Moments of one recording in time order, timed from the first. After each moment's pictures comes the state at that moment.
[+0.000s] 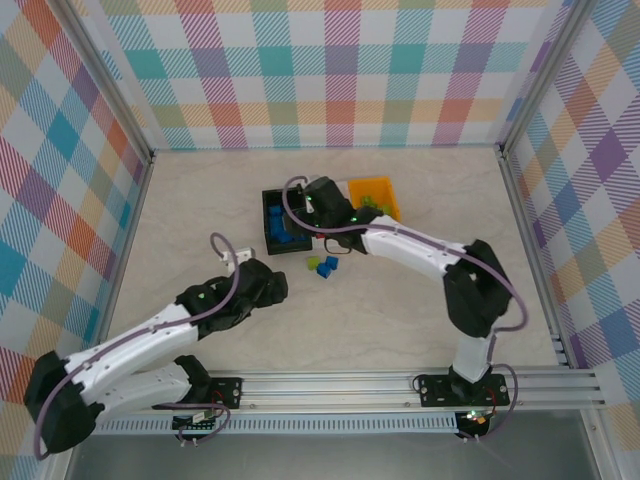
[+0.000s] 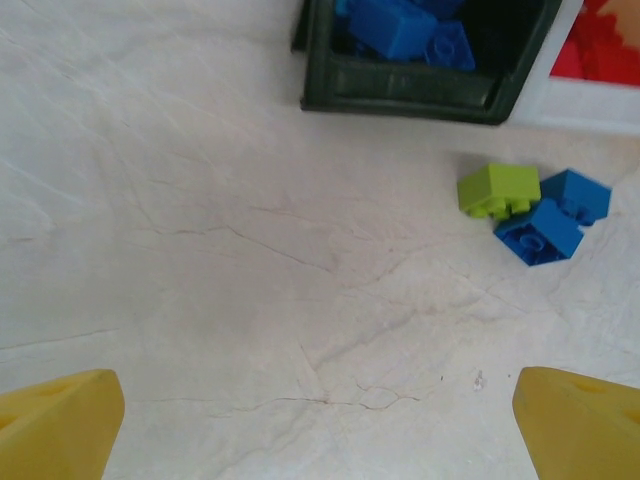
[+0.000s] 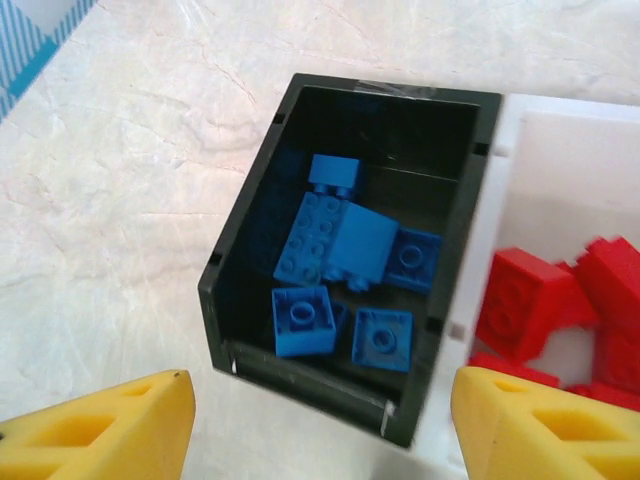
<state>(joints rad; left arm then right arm) -0.81 1.00 0.67 -0.63 -0.39 -0.86 0.80 1.80 1.41 -0.29 0.08 0.38</state>
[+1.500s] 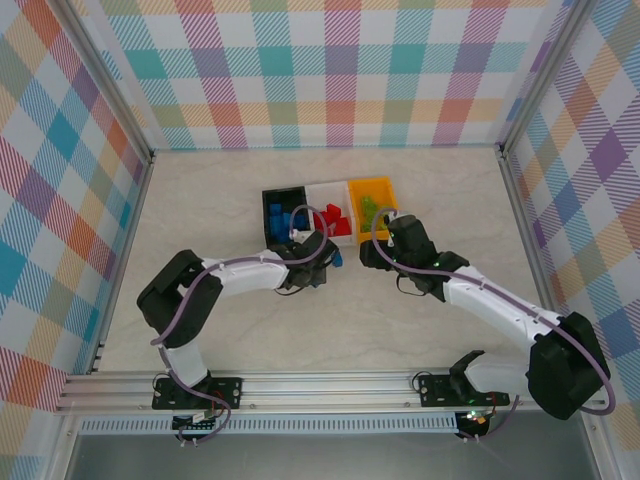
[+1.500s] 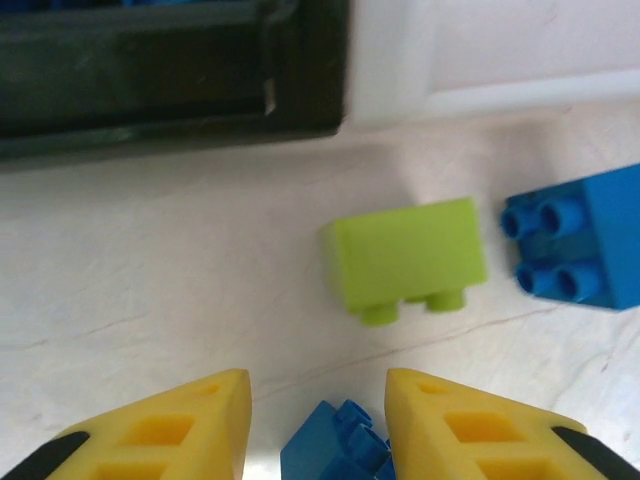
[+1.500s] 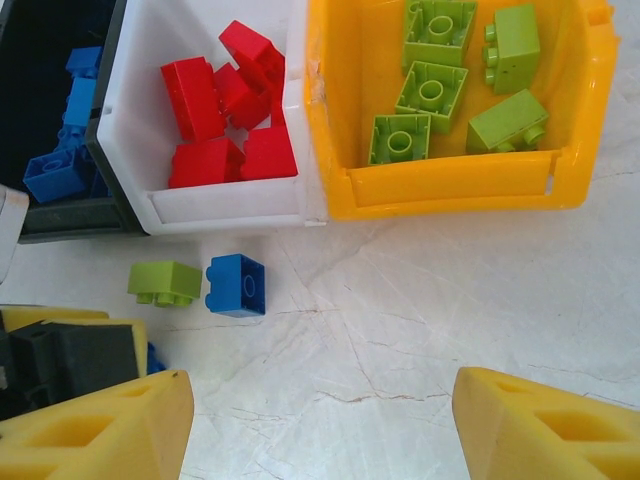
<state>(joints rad) -0.81 1.76 1.03 -0.39 -0.29 -0.76 0.60 1.22 0.78 -0.30 0.08 0.49</state>
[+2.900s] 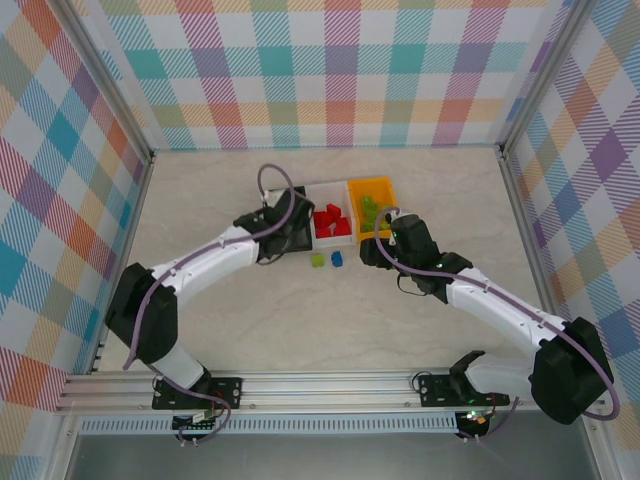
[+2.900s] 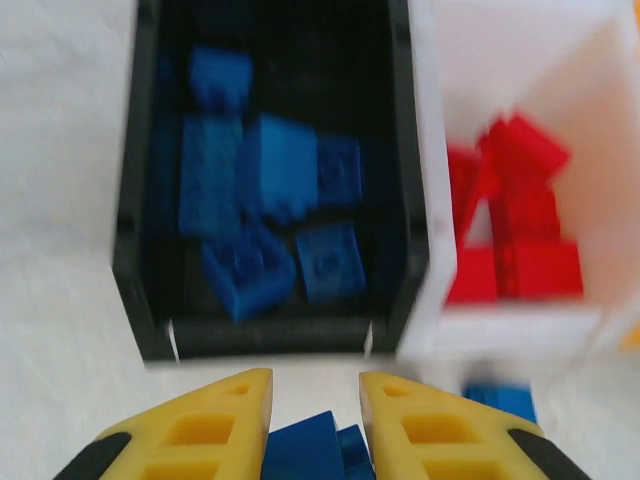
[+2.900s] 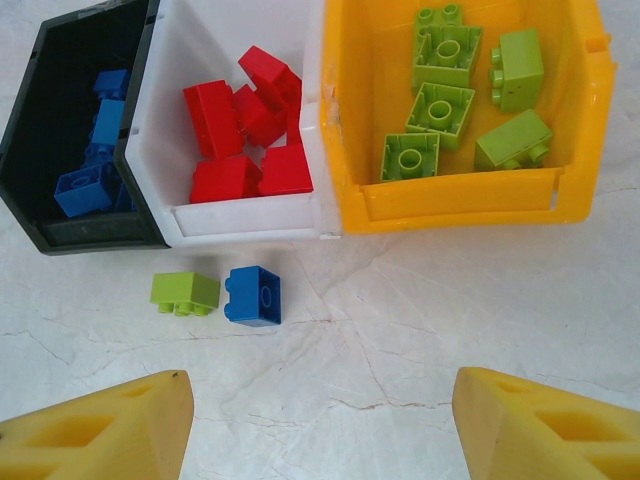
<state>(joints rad) -0.64 1.63 1.27 -0.58 -0.38 -0.71 0.60 1.19 0.78 -0.29 0.07 0.50</state>
